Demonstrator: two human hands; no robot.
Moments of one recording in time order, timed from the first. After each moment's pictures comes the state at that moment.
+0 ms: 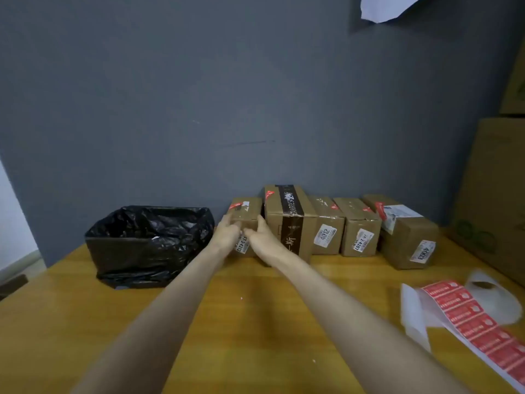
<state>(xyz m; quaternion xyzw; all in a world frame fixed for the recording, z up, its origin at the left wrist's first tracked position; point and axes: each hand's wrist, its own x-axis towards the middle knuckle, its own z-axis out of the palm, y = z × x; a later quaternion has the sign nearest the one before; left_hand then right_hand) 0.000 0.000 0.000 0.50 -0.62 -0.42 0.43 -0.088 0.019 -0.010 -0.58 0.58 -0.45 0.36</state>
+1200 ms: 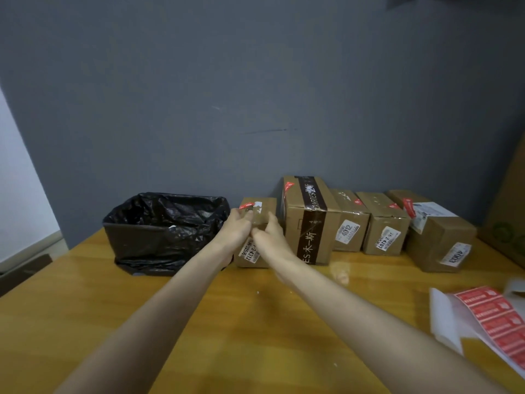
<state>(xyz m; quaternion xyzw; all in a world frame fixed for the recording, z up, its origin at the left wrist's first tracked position) 0.022 0.002 0.001 0.52 -0.59 -0.45 0.42 -0.055 0.039 -0.008 -0.51 0.58 -0.50 0.40</state>
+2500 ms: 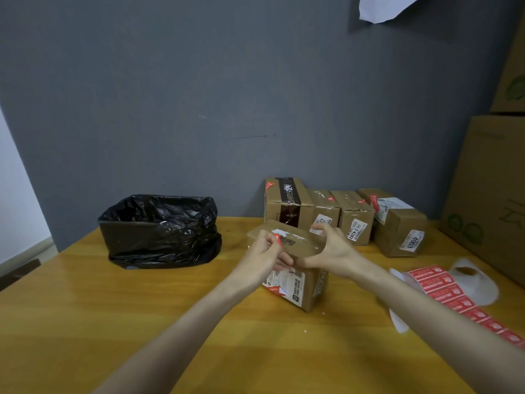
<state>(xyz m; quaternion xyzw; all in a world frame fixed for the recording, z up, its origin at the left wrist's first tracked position) -0.017 0.125 -0.004 0.40 -0.69 -0.48 0.37 -0.182 0.144 0.001 -0.60 0.69 -0.34 0.22</state>
